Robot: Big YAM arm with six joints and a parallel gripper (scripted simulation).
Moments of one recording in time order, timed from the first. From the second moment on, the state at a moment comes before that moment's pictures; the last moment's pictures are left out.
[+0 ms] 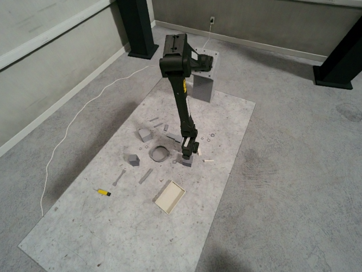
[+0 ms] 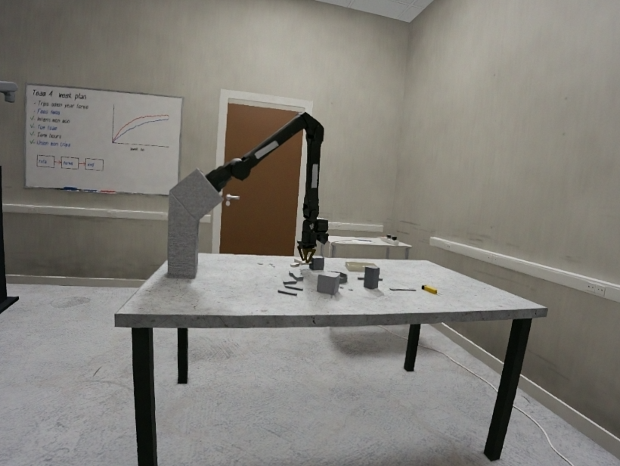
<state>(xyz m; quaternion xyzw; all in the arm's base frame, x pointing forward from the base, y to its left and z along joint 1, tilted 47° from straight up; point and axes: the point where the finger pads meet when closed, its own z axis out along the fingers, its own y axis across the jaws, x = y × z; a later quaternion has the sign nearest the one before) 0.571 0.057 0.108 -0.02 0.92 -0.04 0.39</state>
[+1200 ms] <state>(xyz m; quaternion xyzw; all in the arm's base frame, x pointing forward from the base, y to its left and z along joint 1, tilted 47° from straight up) 0.582 0.057 0.101 -0.02 0.92 -0.04 0.39</state>
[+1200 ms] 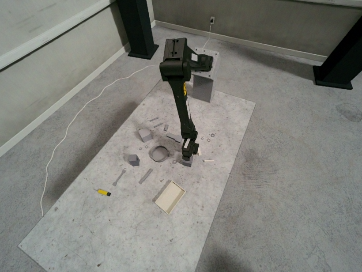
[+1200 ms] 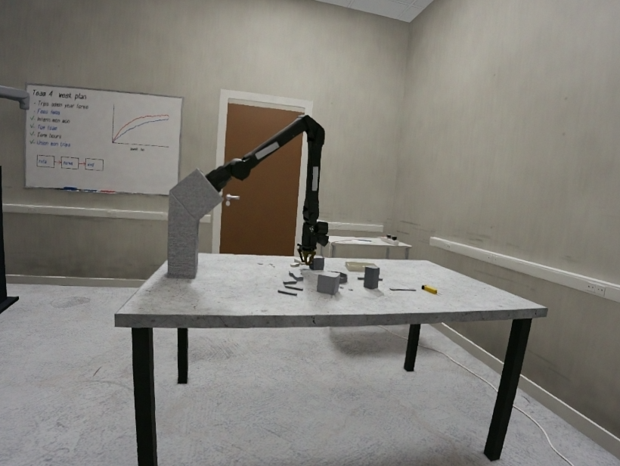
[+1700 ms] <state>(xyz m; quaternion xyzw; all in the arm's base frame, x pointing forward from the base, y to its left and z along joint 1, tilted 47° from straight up) 0.582 0.057 0.102 -0.02 0.92 -0.04 0.40</state>
